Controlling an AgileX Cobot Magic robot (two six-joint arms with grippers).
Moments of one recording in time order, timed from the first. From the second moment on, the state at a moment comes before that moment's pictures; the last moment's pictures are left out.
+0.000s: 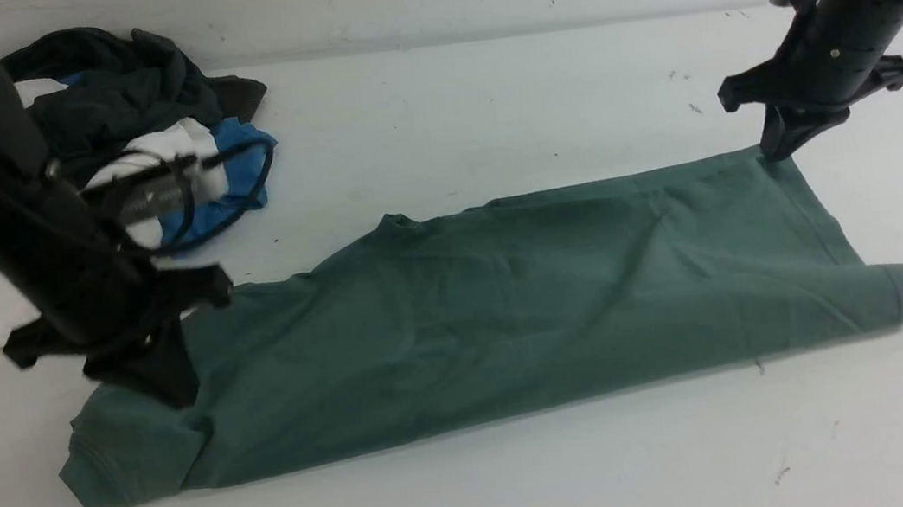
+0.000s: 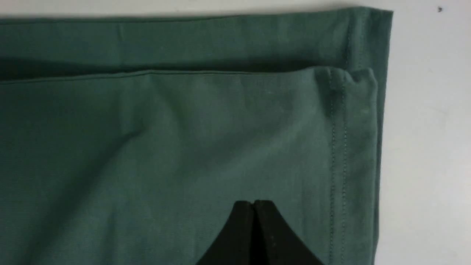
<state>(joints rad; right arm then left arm) 0.04 2.24 -2.04 0.16 1.25 -0.11 -0.04 1.82 -1.33 -0.28 1.23 0.04</state>
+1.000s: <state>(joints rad) 0.04 2.14 -1.58 0.00 1.22 -0.01 0.00 1.87 -1.28 -0.08 1.21 -0.08</state>
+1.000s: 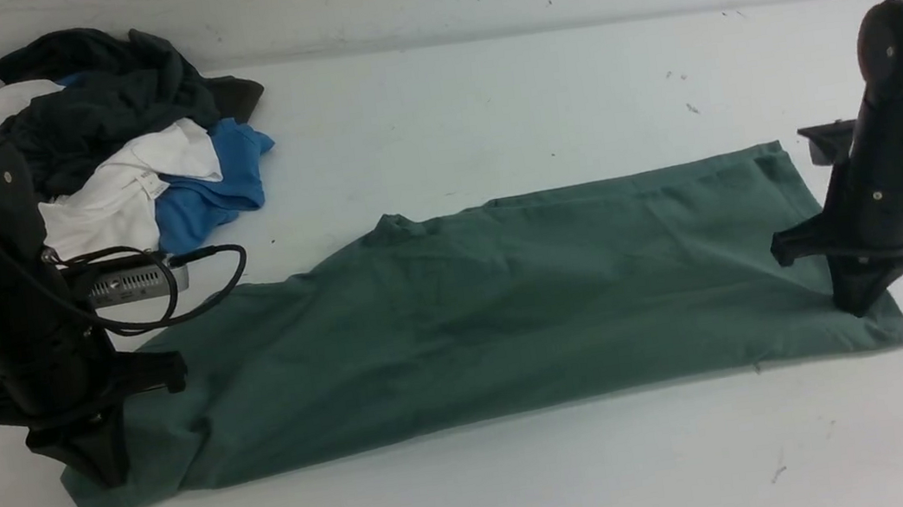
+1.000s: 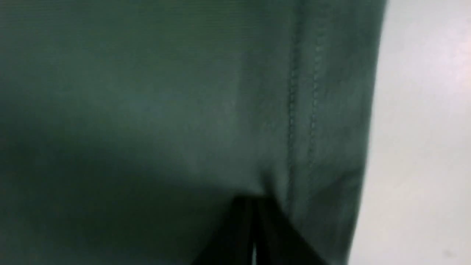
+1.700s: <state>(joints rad) -0.10 2.01 -1.57 0.14 1.18 -0.06 0.00 1.87 -1.28 -0.08 1.20 -0.06</state>
